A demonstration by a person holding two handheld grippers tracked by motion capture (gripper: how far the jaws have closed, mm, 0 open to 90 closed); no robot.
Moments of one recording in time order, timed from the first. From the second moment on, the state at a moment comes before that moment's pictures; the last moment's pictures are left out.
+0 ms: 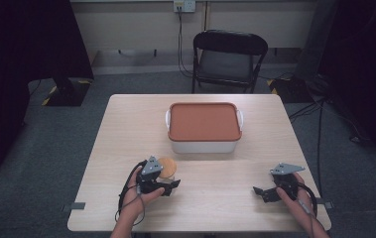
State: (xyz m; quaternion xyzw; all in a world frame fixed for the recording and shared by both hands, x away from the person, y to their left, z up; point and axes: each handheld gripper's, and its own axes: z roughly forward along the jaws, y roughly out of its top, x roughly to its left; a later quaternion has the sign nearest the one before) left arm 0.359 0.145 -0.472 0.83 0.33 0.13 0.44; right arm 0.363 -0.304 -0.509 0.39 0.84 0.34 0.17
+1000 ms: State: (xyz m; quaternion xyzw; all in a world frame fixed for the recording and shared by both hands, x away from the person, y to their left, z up) left arm 0.373 0.129 -0.447 0.83 0.31 0.12 0.45; right arm 0.363 -0.304 -0.509 0.39 0.84 0.34 0.17
